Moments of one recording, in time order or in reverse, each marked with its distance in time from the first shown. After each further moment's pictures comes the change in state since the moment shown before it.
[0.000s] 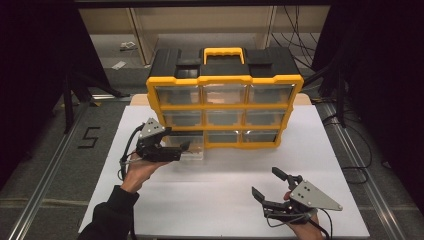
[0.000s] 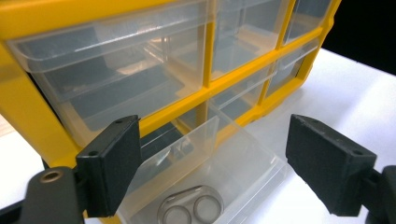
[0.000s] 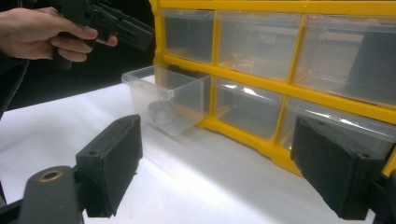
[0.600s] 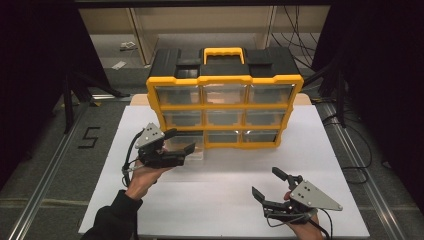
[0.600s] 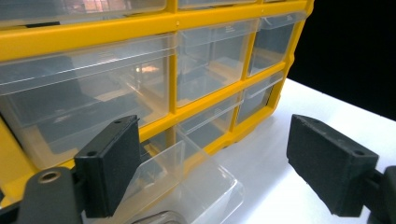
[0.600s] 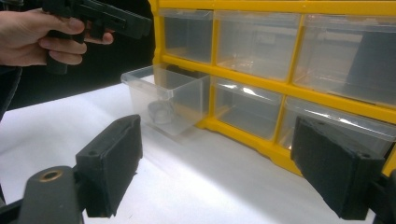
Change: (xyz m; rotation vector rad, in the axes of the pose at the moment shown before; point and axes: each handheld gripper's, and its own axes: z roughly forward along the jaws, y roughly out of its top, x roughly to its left) left arm -0.020 -0.006 -0.007 -0.143 -0.063 -0.024; right arm 0.000 0.000 0.000 -0.003 -0.003 0.002
